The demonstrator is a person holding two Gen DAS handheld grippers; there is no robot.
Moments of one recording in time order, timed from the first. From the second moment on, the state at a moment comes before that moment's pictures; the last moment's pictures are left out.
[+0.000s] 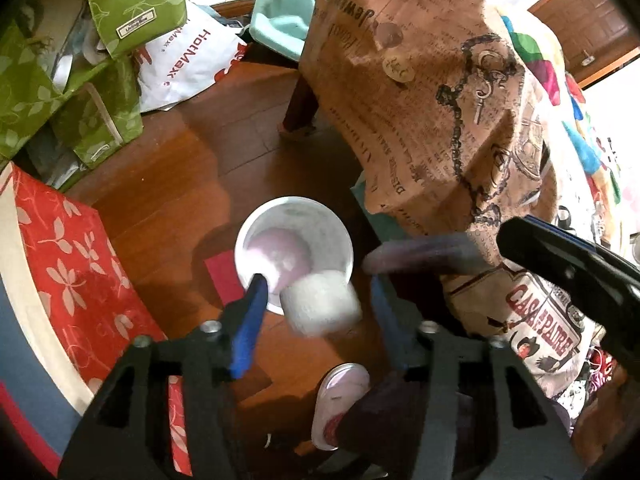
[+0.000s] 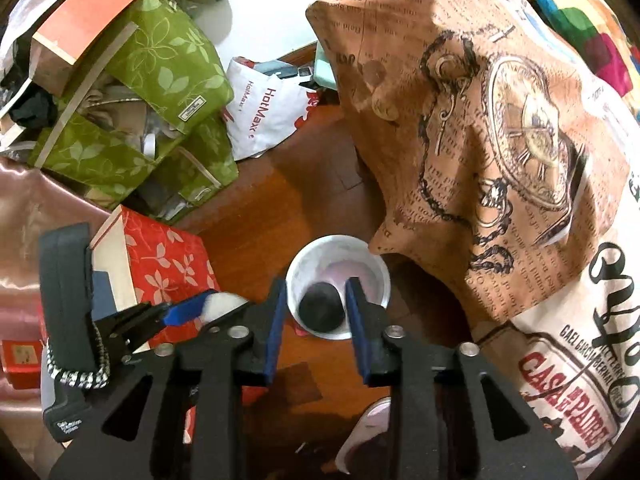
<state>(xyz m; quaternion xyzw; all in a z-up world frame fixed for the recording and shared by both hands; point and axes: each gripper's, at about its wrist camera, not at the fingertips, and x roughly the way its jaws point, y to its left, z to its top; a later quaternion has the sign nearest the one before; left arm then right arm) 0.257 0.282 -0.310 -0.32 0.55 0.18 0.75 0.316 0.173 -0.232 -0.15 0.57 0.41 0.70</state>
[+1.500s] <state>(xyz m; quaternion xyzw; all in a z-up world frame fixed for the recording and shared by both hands) 0.242 0.095 -0.034 -0.15 0.32 0.14 0.93 0.283 -0.061 -0.034 -0.05 0.34 0.36 0.87</state>
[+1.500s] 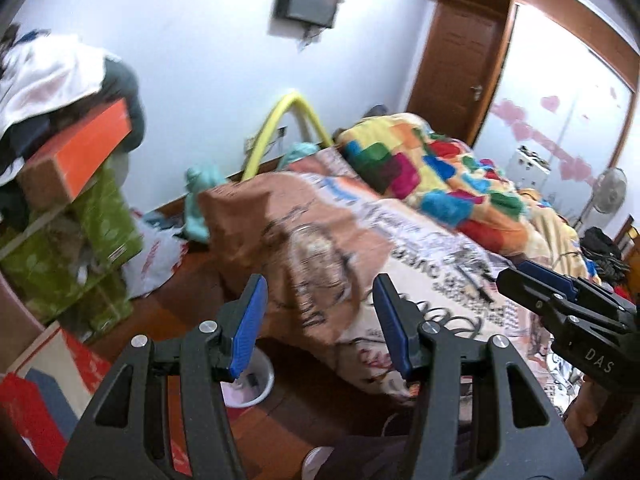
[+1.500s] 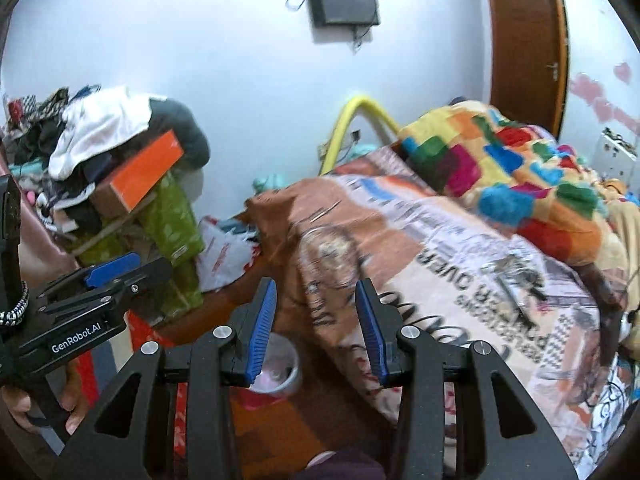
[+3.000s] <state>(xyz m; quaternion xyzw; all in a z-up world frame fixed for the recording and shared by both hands) 0.536 -0.102 -0.211 -0.06 0.49 -0.07 0.87 0.506 -0.243 -0.204 -0.04 0.49 0.21 0.85</state>
